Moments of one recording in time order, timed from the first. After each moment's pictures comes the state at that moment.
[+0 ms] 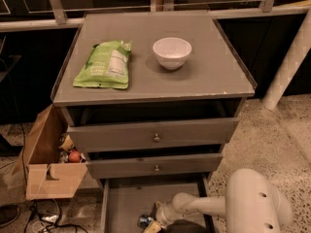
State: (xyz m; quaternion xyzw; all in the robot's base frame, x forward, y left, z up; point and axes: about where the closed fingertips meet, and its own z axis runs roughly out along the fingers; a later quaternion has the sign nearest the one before) arm 0.457 0.001 0.114 -0.49 0.81 0.27 0.17
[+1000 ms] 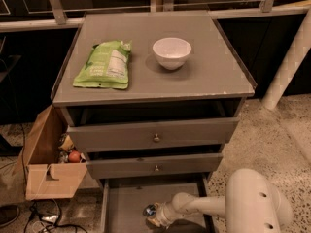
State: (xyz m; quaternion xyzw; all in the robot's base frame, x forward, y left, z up) arm 0.457 0.001 0.114 -0.49 0.81 0.27 0.17
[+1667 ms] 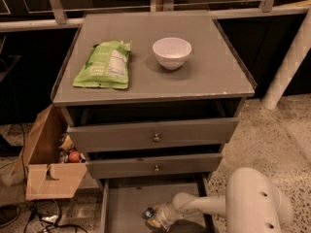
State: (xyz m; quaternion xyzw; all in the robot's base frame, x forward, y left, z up) arm 0.457 0.001 0.120 -0.49 0.81 0.27 0.17
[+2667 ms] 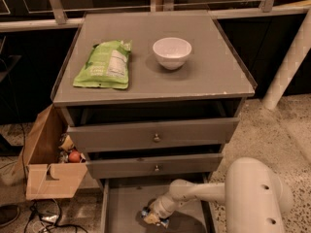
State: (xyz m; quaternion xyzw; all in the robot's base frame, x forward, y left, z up) arm 0.461 0.012 0.171 -0.51 0.80 0.30 0.12
